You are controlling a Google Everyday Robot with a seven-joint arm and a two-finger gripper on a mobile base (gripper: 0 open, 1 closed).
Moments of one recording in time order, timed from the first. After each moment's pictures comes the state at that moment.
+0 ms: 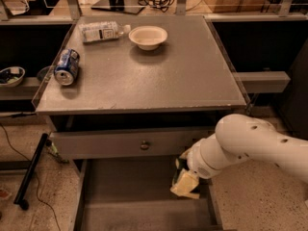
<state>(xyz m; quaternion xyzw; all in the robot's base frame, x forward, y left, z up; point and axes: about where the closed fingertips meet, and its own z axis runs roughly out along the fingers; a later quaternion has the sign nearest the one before) 0.442 -0.090 0.642 -0.56 0.80 0.14 0.19</state>
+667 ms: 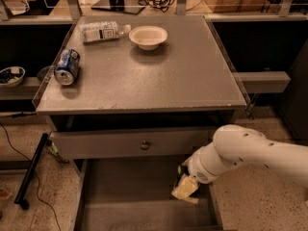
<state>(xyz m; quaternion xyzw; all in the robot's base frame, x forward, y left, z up) 0.451 -0.098 0.585 -0.52 0.82 0.16 0.17</state>
